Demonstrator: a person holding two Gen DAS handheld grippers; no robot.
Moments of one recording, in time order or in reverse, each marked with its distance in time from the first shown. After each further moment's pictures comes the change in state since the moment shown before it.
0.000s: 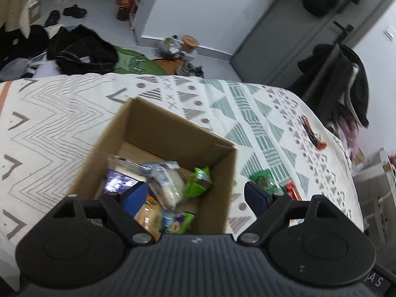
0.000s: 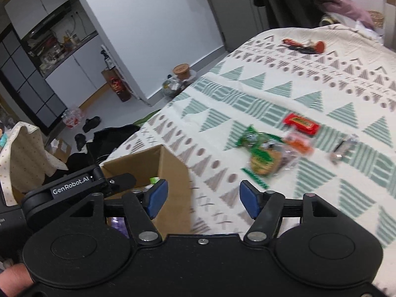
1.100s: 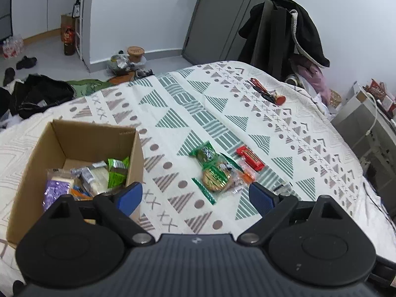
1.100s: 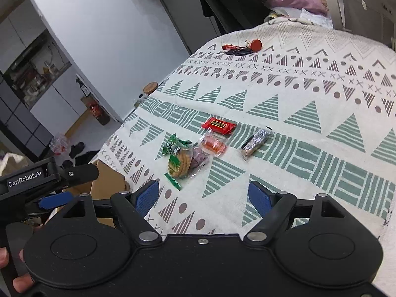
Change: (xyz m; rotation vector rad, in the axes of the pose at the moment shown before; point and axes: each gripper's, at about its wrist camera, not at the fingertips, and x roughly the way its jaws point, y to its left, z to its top) left arm -0.009 -0.120 -0.048 0.338 -0.011 -0.014; right arm -0.038 -0.132 -0.016 0.138 -0.060 -0.022
